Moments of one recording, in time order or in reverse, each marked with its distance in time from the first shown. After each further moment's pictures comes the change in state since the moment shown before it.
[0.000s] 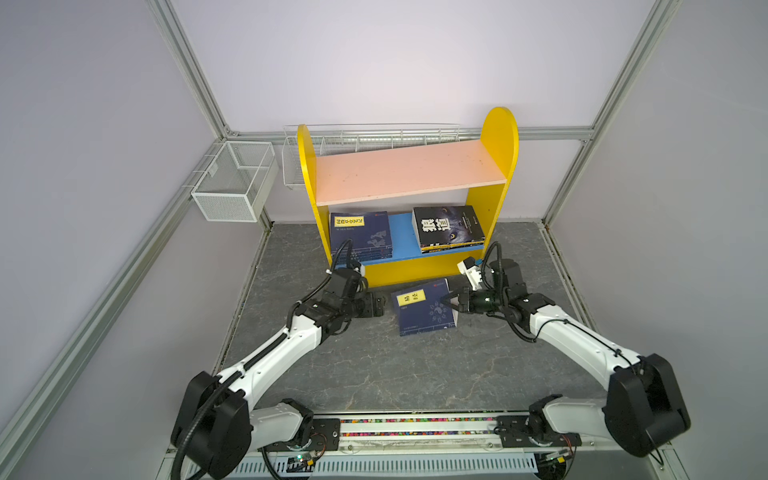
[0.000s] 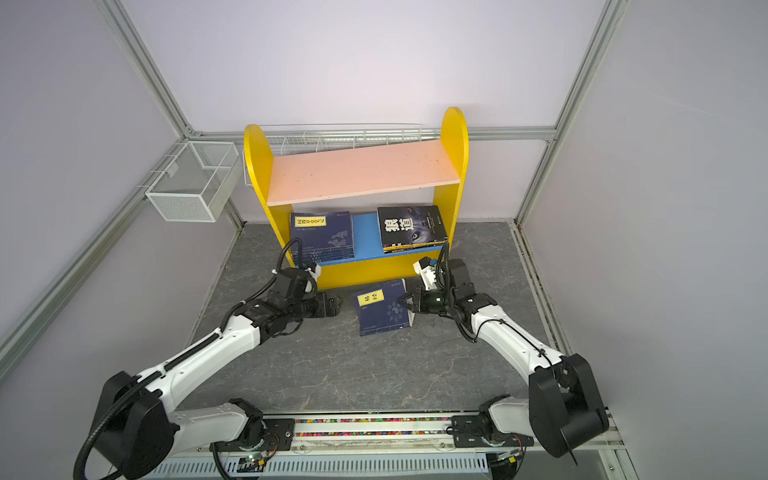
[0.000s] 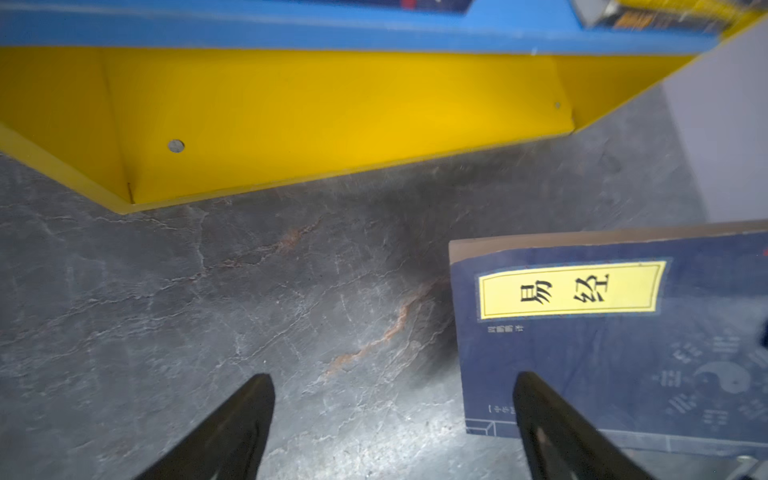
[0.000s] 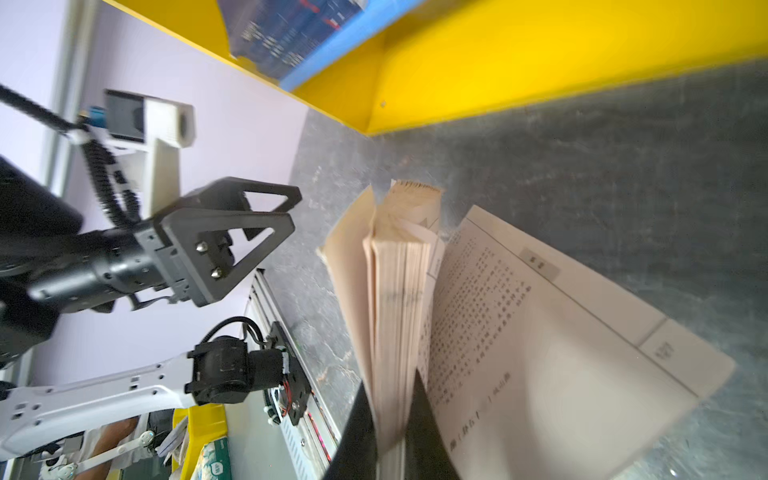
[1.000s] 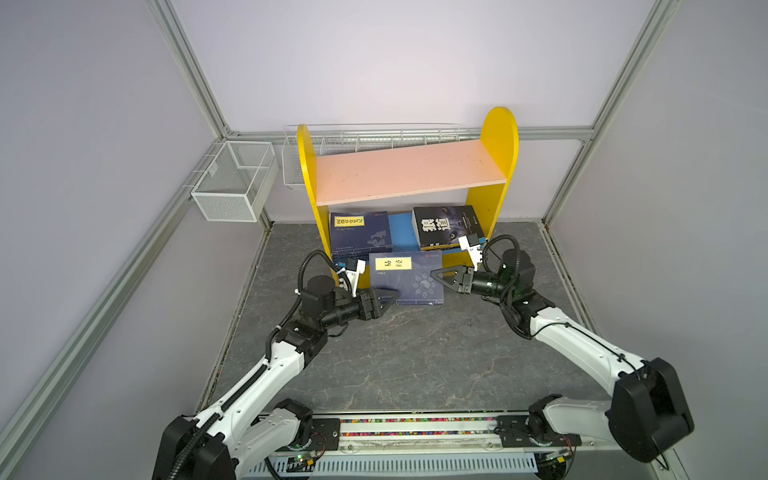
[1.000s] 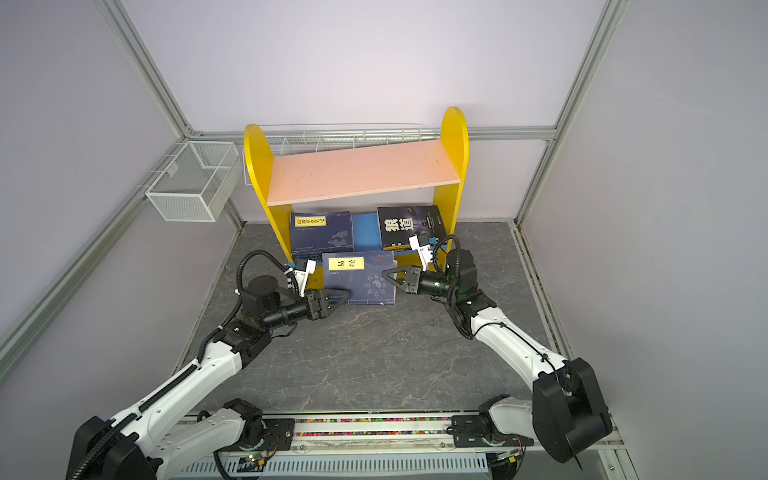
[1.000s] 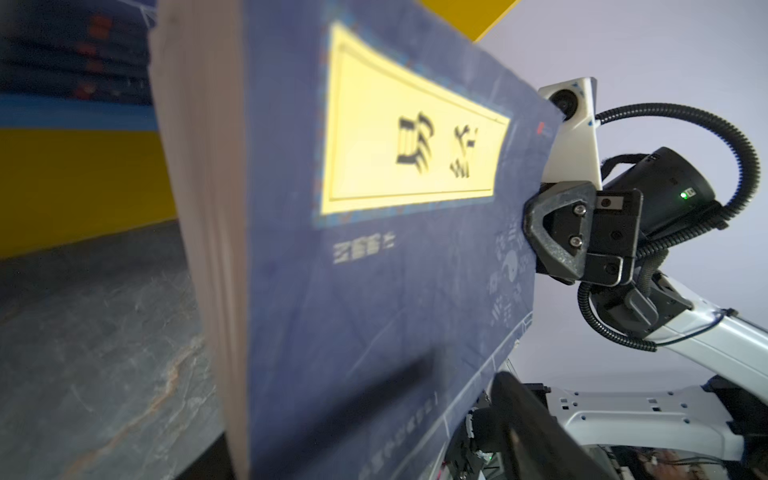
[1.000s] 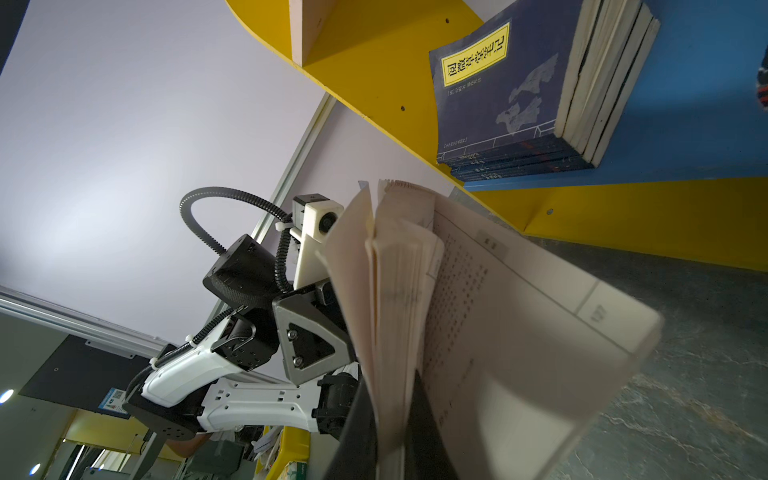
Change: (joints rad) left arm 0.037 -0.178 -0.167 0.452 0.480 -0.191; right arm 0.050 0.005 0.000 0.520 -0.146 0.339
